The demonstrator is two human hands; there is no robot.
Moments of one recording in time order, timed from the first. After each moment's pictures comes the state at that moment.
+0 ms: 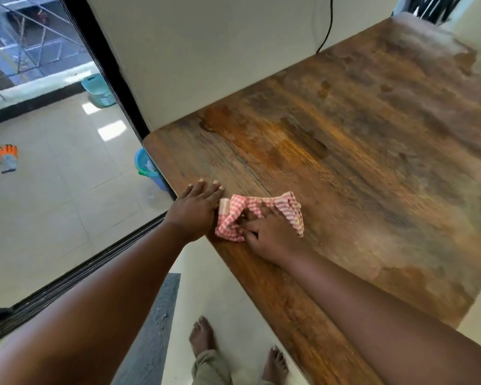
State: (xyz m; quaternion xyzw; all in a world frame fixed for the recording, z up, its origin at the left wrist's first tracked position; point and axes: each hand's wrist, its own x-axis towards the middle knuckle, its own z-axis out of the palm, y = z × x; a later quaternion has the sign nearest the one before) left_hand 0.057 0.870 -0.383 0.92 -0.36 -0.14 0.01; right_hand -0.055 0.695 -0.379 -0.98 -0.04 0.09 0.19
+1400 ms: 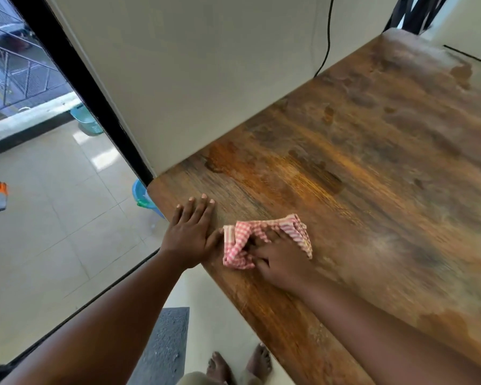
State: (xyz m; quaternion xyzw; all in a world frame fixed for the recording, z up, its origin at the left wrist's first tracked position) left_hand 0.137 0.887 -0.396 0.93 -0.34 -0.13 0.03; right_hand 0.004 0.692 -0.388 -0.97 -0.02 0.10 0.20
